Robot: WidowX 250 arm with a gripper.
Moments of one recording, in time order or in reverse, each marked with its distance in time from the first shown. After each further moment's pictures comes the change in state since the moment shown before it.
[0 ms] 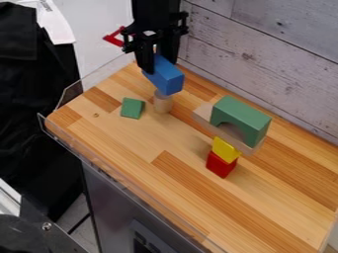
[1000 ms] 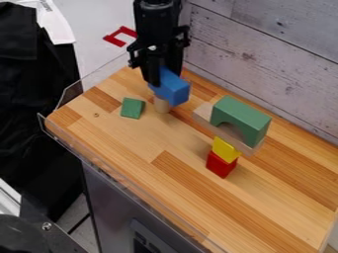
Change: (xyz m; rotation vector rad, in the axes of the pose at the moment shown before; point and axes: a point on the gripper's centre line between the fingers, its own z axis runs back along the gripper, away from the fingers) arm 0.007 0.002 -0.025 -0.003 0.062 0.061
